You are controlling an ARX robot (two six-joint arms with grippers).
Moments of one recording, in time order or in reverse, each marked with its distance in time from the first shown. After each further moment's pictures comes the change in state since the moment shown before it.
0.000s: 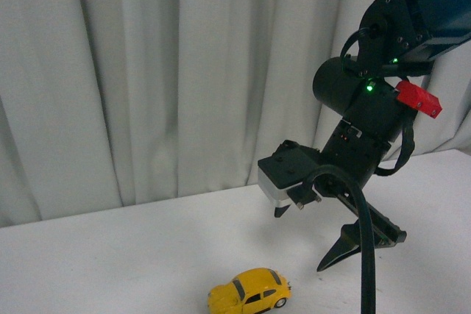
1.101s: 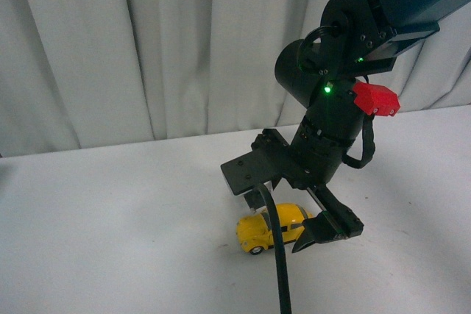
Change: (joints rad) left arm 0.000 0.000 0.000 0.000 0.000 0.000; right arm 0.182 0.151 -0.006 0.177 0.151 0.180
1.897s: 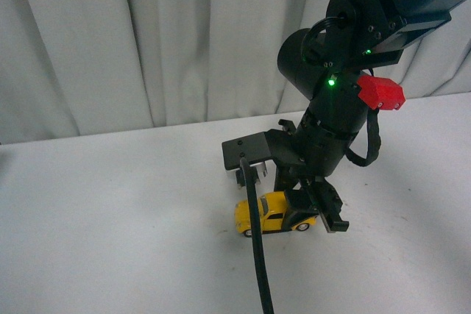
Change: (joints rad) left arm 0.000 0.000 0.000 0.000 0.000 0.000; right arm -0.003 -0.005 -0.047 0.052 0.014 0.263
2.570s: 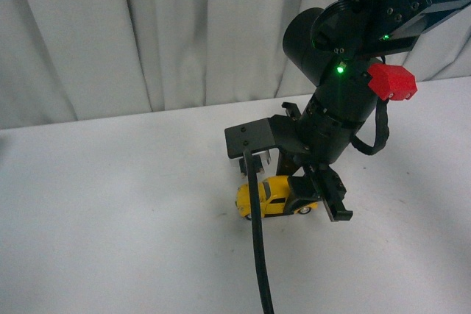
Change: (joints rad) left arm 0.000 0.000 0.000 0.000 0.000 0.000; right arm -0.006 -0.038 -0.087 0.087 0.020 -0.006
